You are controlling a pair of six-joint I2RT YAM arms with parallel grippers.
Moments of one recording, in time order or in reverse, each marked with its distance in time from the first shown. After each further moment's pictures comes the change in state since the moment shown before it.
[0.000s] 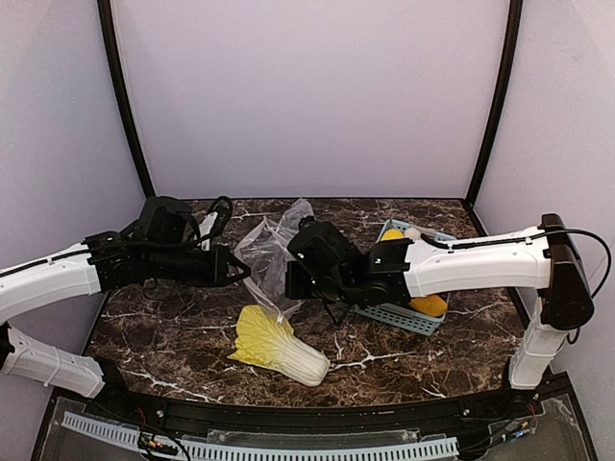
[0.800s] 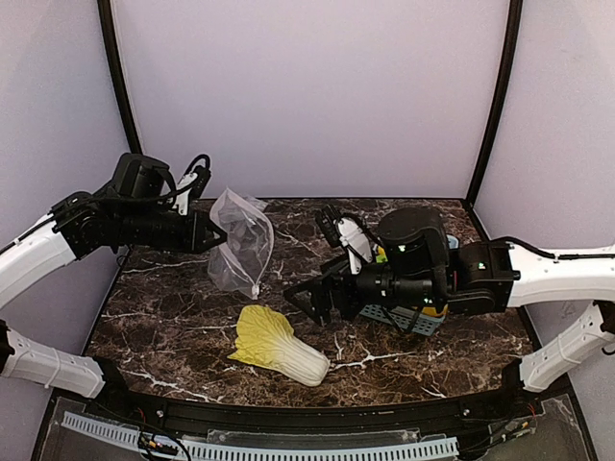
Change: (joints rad) left arm 0.035 -0.020 0.285 -0.325 -0.140 0.167; right arm 0.084 -0.446 -0.237 0.101 -0.274 -0.400
